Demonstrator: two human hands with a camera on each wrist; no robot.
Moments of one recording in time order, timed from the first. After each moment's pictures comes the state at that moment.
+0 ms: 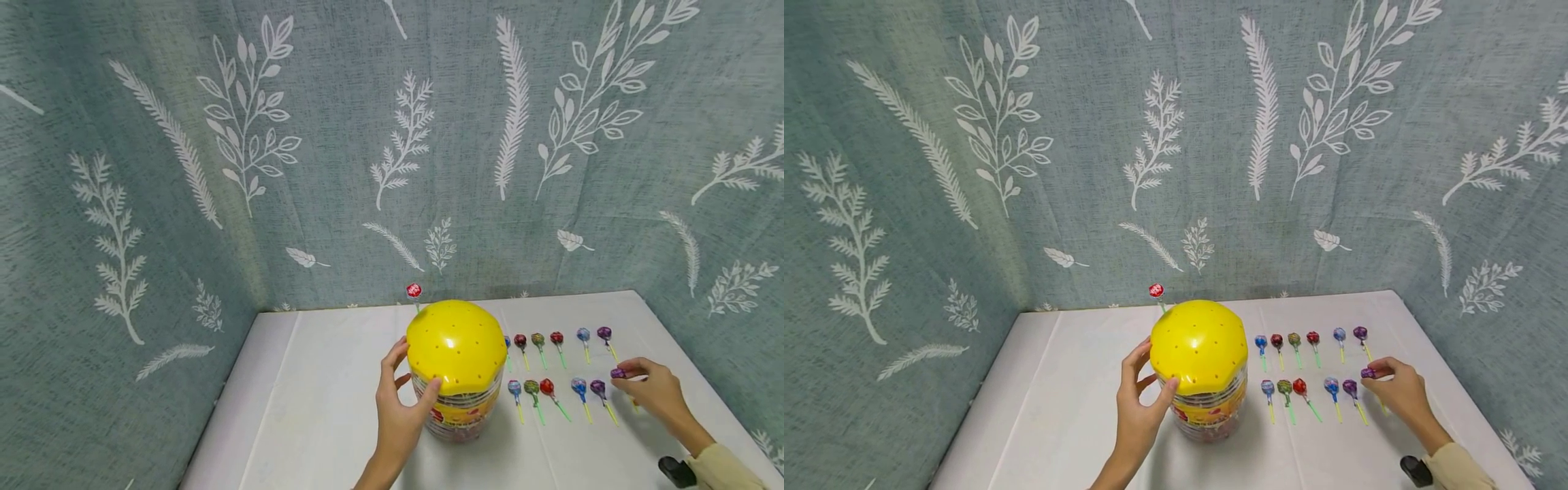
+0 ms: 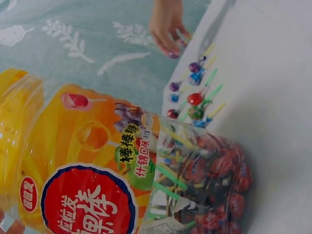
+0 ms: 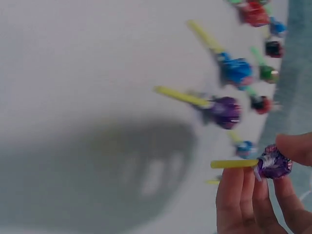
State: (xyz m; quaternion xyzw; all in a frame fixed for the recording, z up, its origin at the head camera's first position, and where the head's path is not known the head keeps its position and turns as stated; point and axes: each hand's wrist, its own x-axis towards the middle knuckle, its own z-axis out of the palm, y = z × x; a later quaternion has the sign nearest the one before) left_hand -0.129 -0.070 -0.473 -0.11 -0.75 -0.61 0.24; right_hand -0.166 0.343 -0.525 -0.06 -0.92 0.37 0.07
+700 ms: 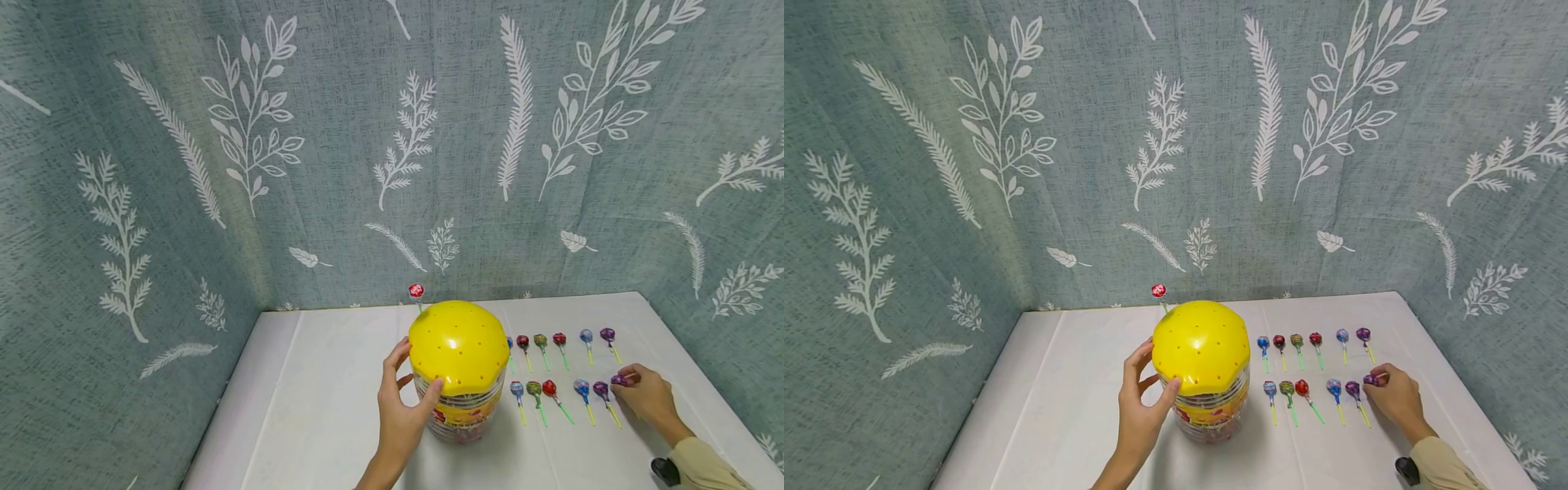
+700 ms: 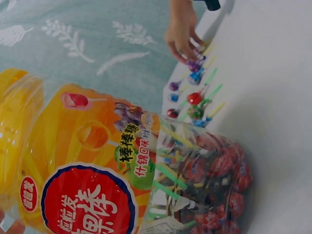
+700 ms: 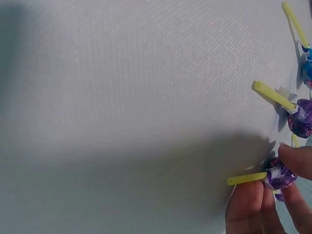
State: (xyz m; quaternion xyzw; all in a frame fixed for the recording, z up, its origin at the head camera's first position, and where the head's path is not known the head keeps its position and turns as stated) left_hand -0.127 -0.070 -0.471 -0.10 -0.75 -0.61 0.23; right_hand -0.183 0.348 -0.563 -0.10 -0.94 0.31 0.07
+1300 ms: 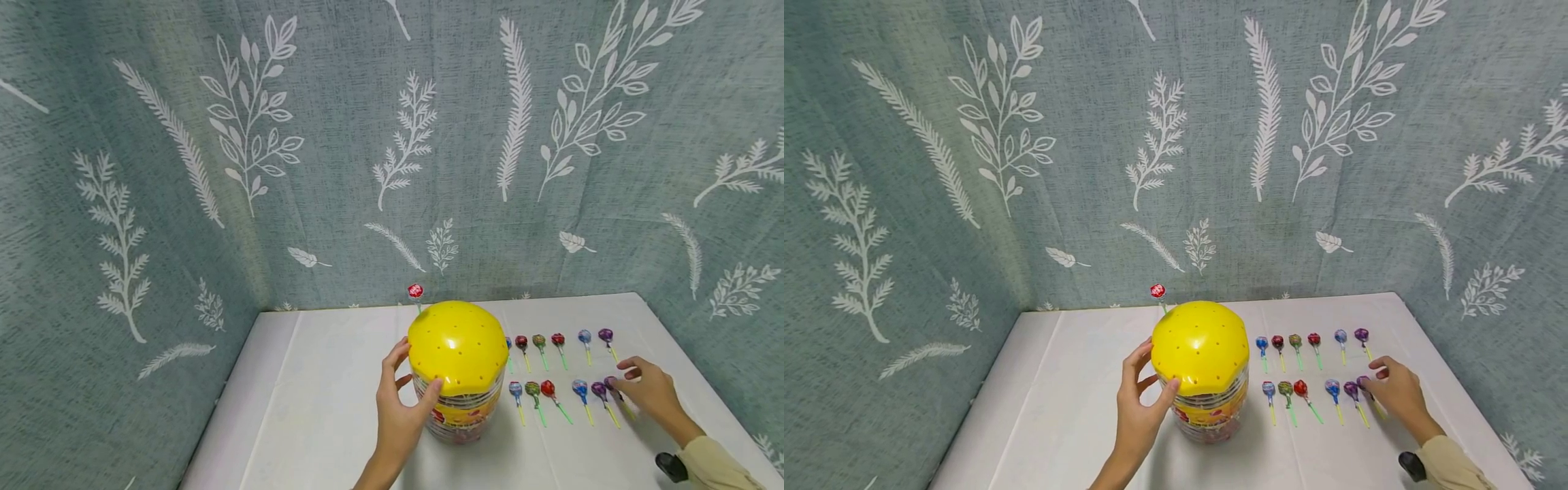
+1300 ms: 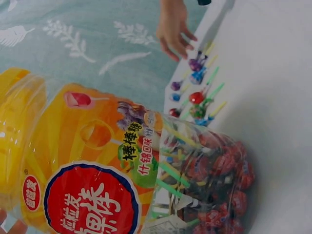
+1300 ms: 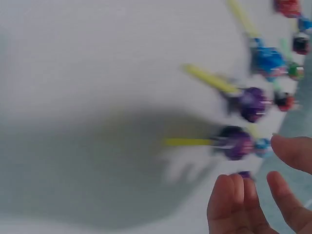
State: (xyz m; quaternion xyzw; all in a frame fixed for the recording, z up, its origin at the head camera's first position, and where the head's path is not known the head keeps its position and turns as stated) left_hand -0.128 -0.071 -0.469 -0.11 -0.75 -0.61 0.23; right_hand -0.180 0.344 -0.533 -0.05 -0.95 0.31 0.05
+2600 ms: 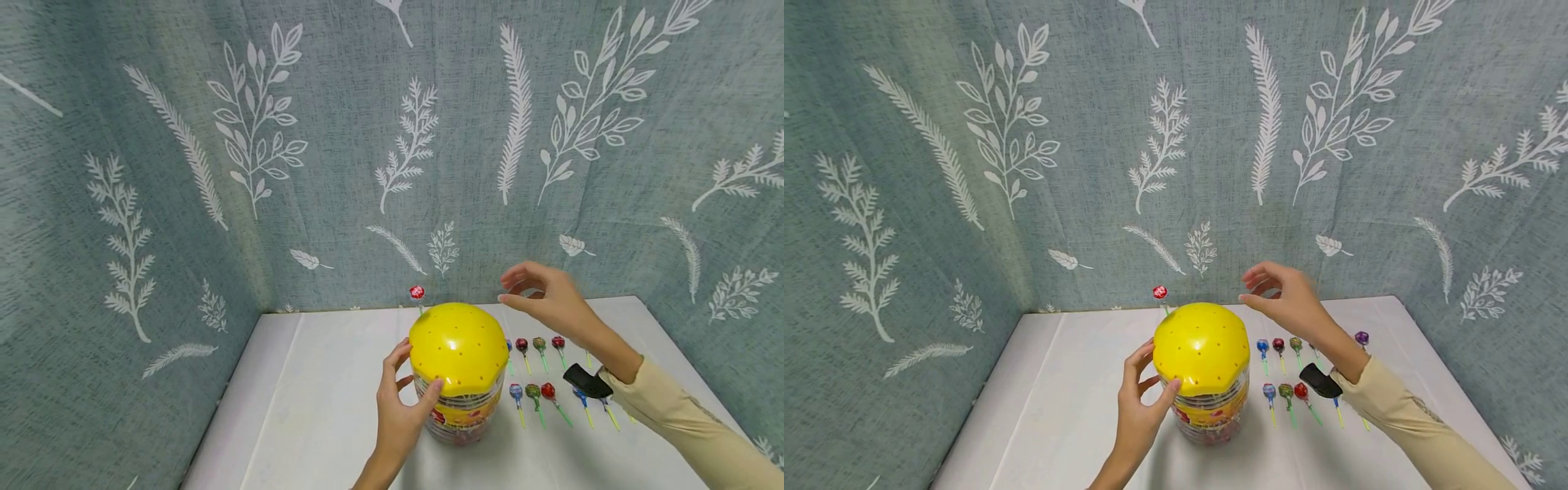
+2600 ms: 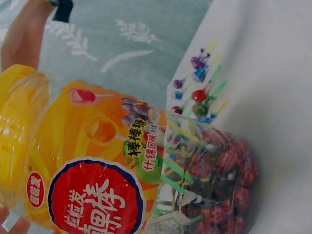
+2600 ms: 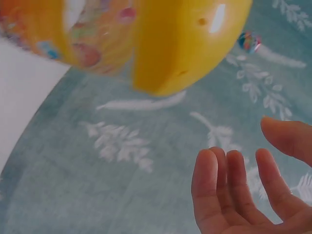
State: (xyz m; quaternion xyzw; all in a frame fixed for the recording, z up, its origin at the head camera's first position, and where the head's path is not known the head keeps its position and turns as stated) left_hand -0.127 -0.074 -0.468 -0.10 -0.75 -0.62 0.22; right_hand -0.202 0.175 -0.336 0.21 -0.86 0.46 0.07
